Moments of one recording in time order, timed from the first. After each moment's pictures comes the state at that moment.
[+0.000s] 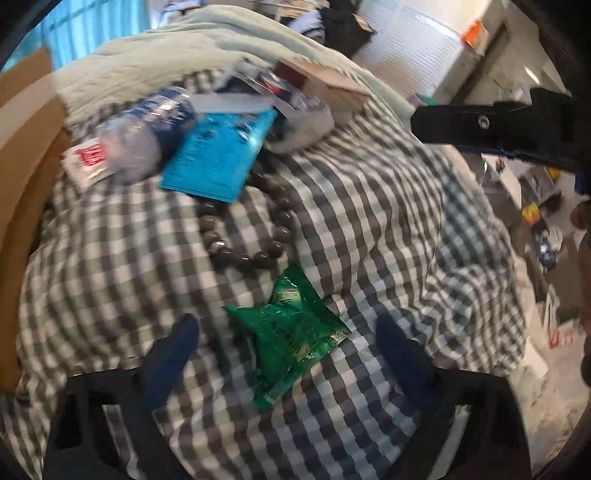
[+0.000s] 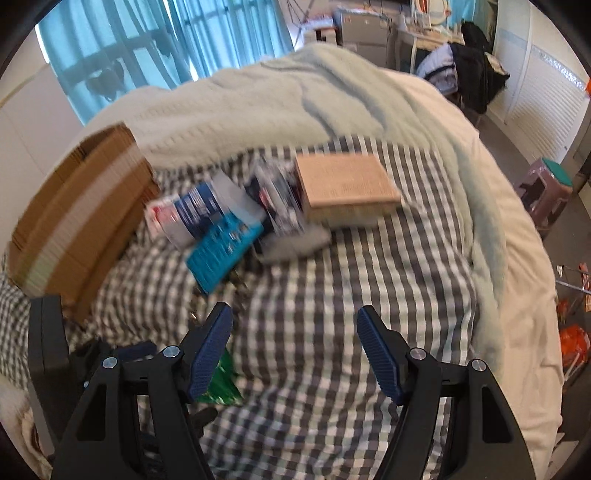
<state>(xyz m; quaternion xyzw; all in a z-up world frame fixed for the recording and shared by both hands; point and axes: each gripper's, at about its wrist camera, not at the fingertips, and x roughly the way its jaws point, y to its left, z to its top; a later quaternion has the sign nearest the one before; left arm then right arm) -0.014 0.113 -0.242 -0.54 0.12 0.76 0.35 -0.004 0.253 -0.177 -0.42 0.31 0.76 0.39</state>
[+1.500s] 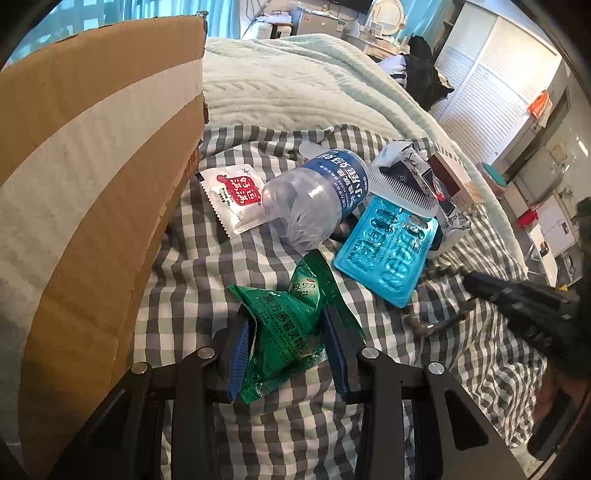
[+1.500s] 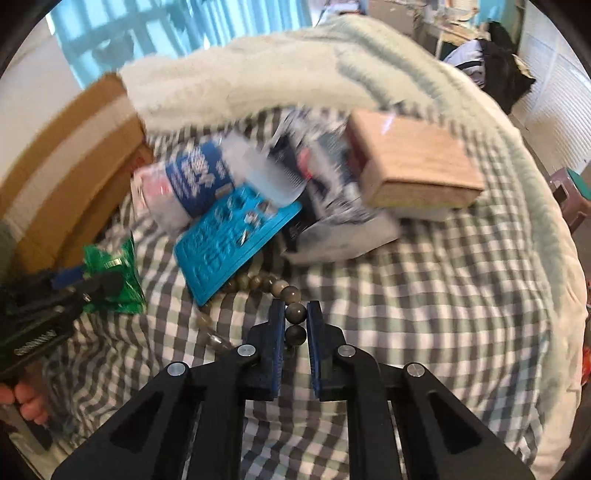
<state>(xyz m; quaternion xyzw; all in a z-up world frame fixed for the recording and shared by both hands) -0.110 0.028 -0.219 -0.52 0.03 0.82 0.23 -0.053 0.262 -0.224 -0.43 0.29 0.77 0.37</state>
